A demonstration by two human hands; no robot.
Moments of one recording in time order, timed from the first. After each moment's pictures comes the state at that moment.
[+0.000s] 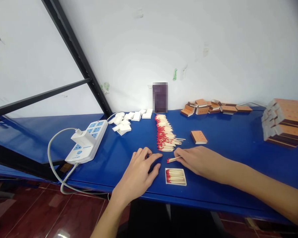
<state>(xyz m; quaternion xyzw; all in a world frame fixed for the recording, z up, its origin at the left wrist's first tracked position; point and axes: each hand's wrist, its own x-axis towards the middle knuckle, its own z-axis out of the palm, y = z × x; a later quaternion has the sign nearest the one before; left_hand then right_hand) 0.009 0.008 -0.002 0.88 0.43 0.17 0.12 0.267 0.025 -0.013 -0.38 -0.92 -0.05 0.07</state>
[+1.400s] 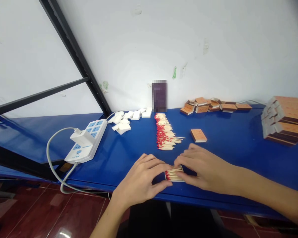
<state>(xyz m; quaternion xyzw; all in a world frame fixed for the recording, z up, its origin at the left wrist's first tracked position) 0.011 0.000 0.000 0.92 0.30 0.20 0.18 0.254 -0.002 0.017 -0.37 -0.91 0.14 0.14</state>
